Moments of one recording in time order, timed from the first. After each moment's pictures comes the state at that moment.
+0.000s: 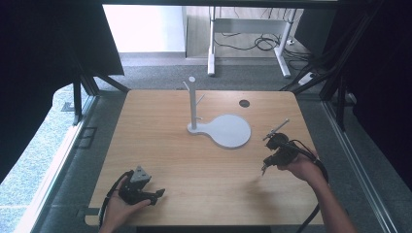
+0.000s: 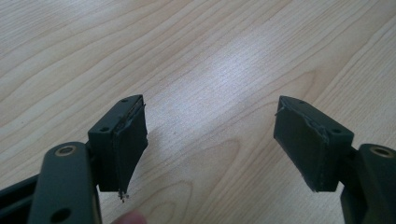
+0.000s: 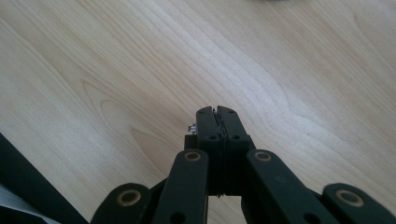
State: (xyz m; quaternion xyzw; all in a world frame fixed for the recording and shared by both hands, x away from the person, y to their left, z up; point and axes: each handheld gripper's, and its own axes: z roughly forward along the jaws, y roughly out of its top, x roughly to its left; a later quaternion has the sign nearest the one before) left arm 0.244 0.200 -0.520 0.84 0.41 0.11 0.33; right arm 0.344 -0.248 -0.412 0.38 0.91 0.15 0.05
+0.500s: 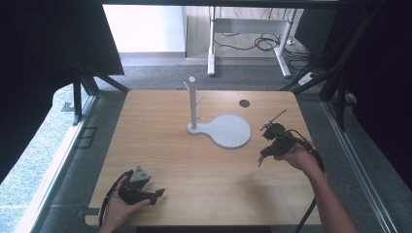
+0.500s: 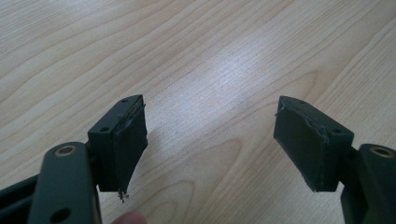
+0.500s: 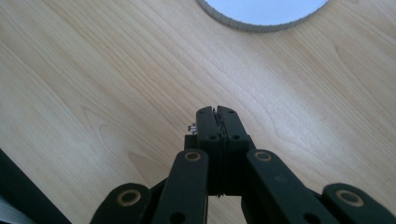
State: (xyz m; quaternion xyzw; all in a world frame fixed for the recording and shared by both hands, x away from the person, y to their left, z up) left arm 0.244 0.201 -0.521 0.84 0.41 0.11 0.33; right arm 0.367 -0.239 -0.400 0.39 0.91 0.16 0.05
